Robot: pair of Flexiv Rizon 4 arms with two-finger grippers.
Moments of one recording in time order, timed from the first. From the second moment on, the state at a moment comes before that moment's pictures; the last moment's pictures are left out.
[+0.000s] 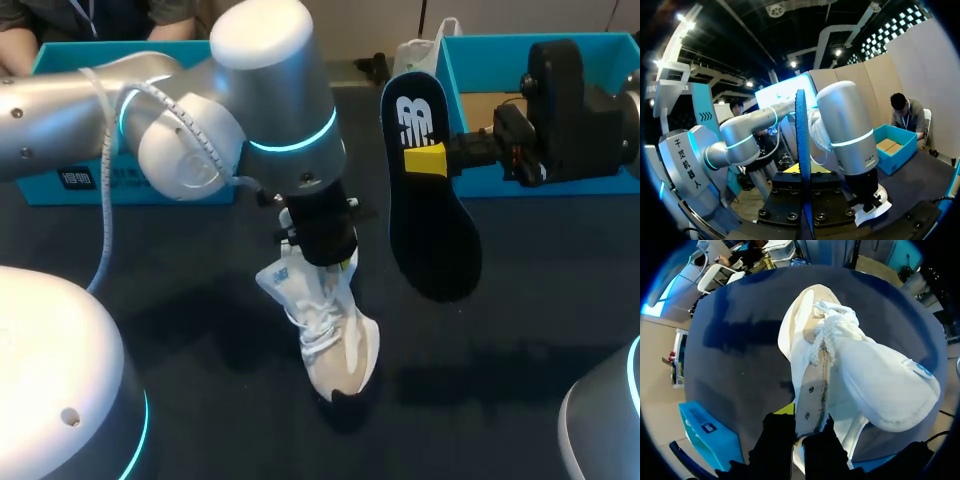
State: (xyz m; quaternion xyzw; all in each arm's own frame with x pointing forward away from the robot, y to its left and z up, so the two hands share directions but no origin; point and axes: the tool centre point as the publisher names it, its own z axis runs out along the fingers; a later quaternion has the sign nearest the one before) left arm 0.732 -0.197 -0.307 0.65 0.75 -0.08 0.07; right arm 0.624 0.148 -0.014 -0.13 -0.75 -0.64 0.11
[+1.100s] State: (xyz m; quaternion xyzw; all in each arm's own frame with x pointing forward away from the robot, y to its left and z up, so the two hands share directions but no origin) left arm 0.722 -0.233 -0.363 0.70 0.72 -0.05 0.02; right arm 0.624 0.148 -0.014 -0.13 -0.75 -0.64 0.11
